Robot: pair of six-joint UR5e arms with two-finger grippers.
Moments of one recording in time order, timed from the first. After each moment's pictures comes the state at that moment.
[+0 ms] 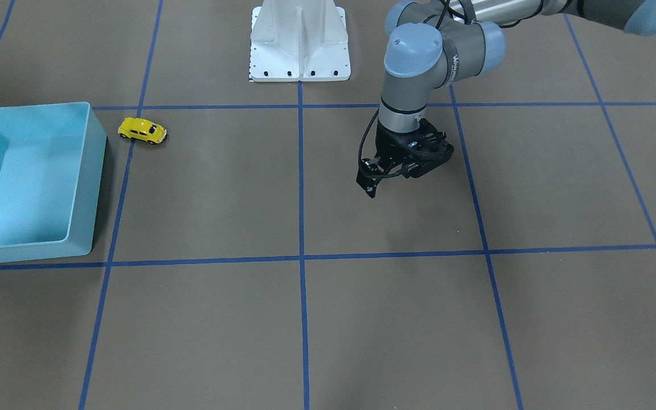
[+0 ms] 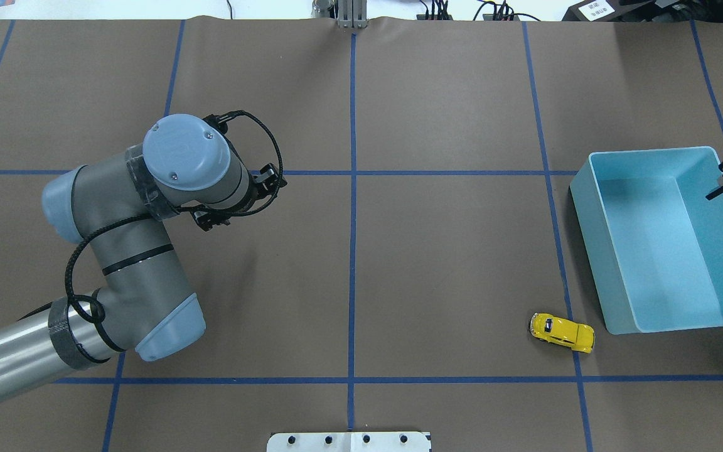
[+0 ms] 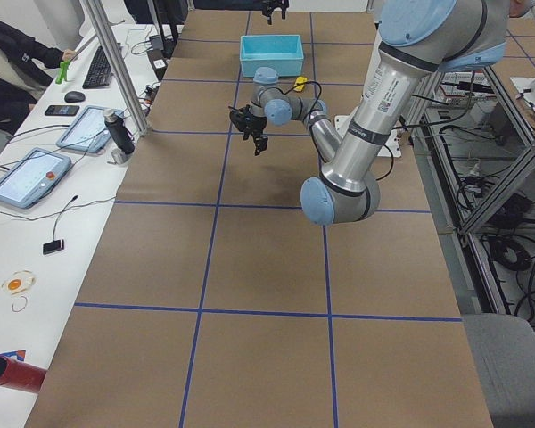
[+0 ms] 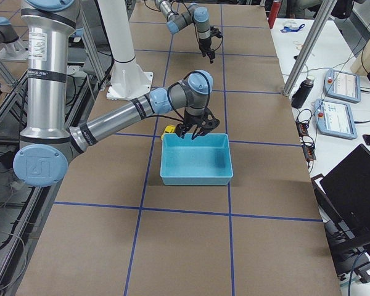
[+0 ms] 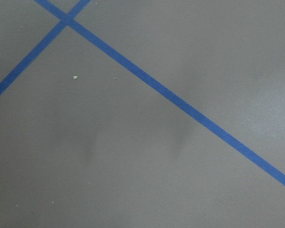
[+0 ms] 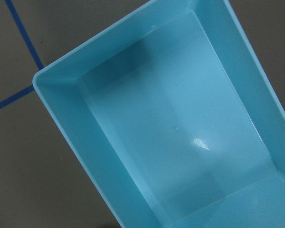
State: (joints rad) left arm -0.58 -2.15 -1.75 -1.61 -1.75 -1.70; right arm 1.21 -1.67 2.18 -1.74 2.46 1.46
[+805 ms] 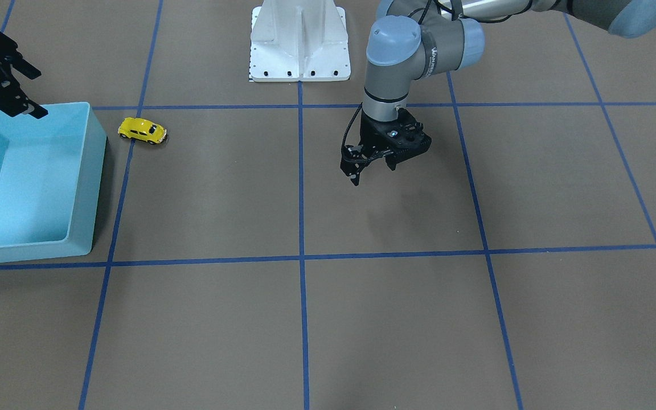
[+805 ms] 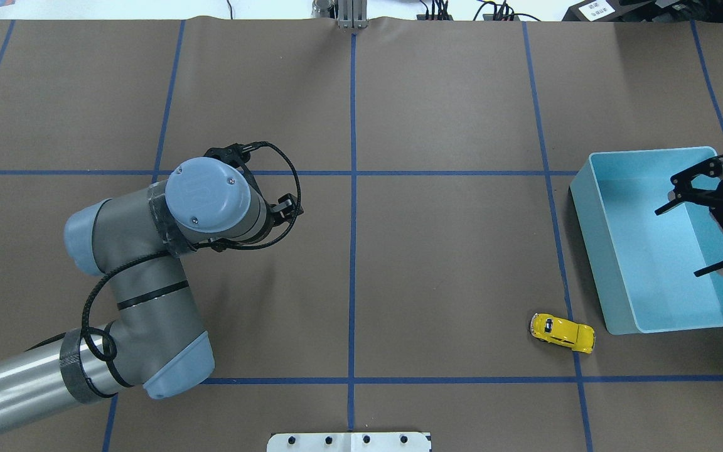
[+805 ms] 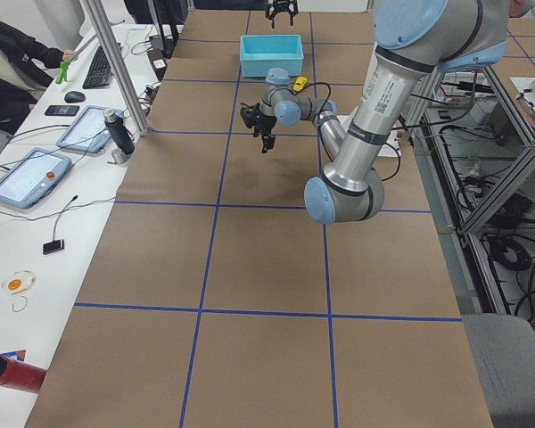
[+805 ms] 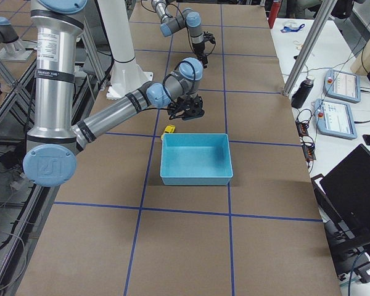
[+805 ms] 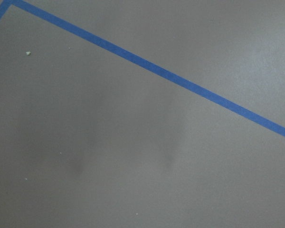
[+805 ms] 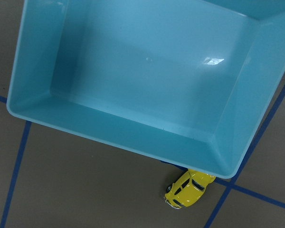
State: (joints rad) left arm -0.50 -2.15 -1.76 -1.62 -1.68 -1.67; right arm 1.03 -1.67 2.22 -1.56 2.44 1.99
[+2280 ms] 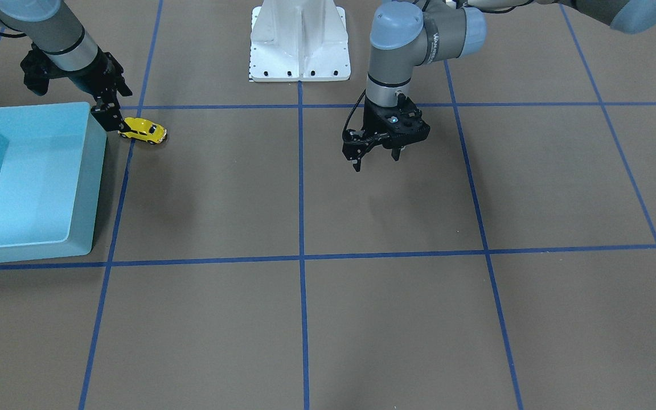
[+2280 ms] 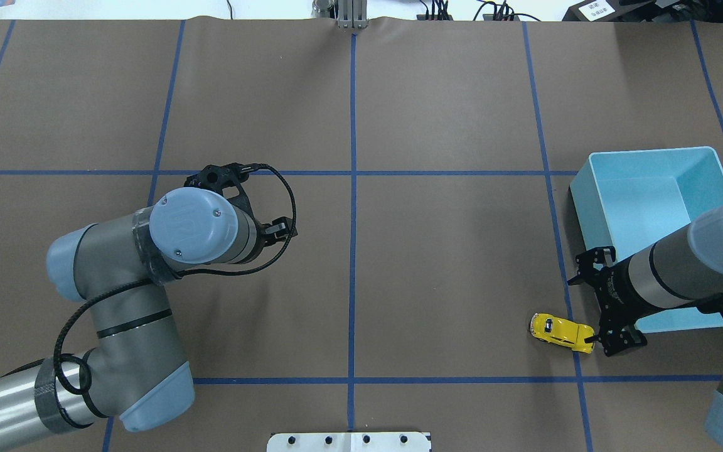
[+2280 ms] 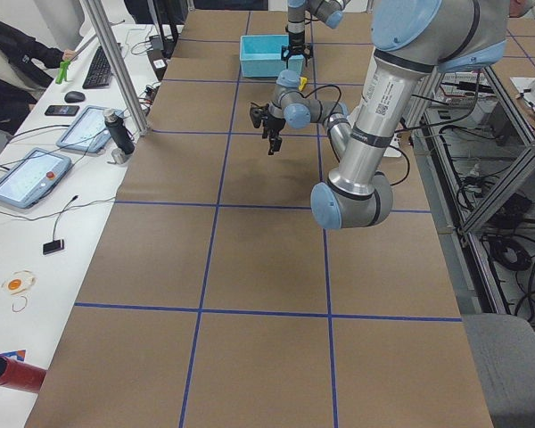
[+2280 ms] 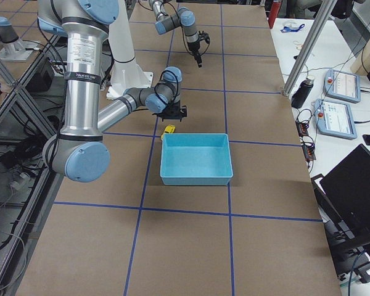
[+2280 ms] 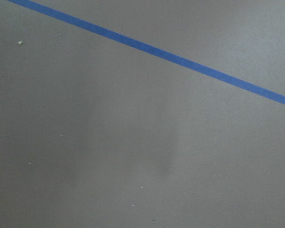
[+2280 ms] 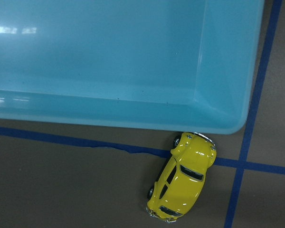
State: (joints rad) left arm -0.46 -2.07 -1.84 -1.62 -1.64 -1.56; right arm 0.56 -1.66 2.15 -1.33 2.02 2.66
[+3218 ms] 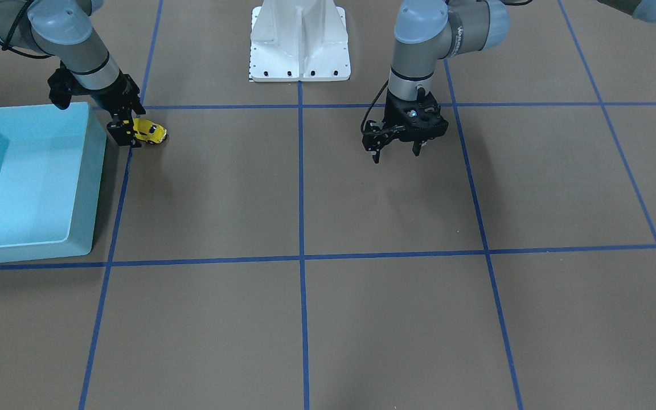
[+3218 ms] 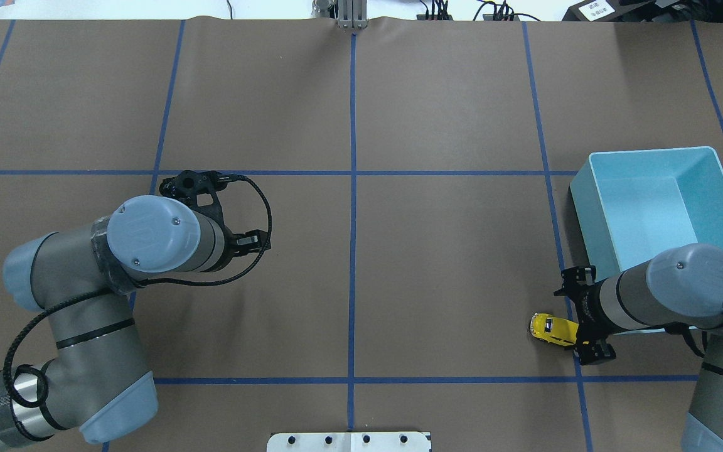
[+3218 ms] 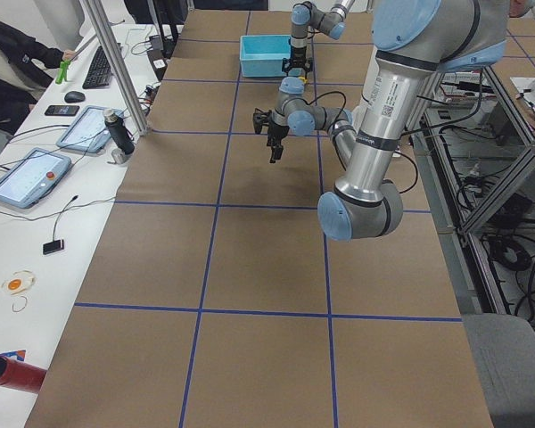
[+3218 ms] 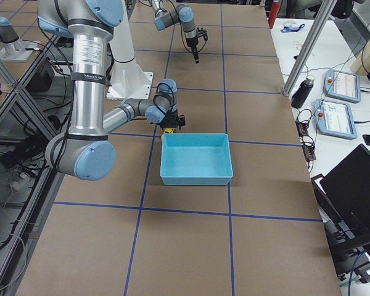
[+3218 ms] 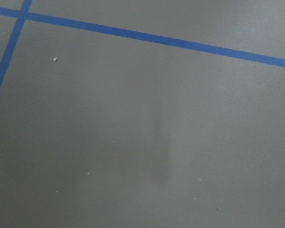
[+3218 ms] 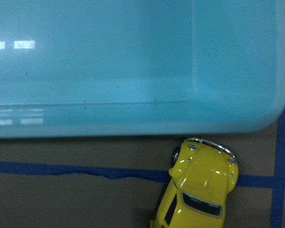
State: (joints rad) left arm -0.47 -1.99 -1.91 -1.62 -1.65 -1.44; right arm 0.46 -1.66 2.02 -1.17 1.89 2.79
